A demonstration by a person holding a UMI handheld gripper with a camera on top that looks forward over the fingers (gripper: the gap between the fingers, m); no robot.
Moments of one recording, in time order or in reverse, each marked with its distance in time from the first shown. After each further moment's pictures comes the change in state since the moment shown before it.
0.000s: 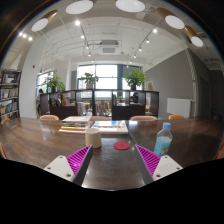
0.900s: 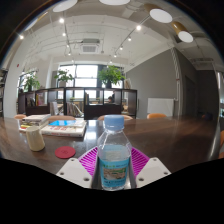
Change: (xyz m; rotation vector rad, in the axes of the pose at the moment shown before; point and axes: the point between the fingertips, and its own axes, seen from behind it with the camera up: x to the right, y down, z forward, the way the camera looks) arm 0.220 0.035 0.146 0.022 0.212 0.010
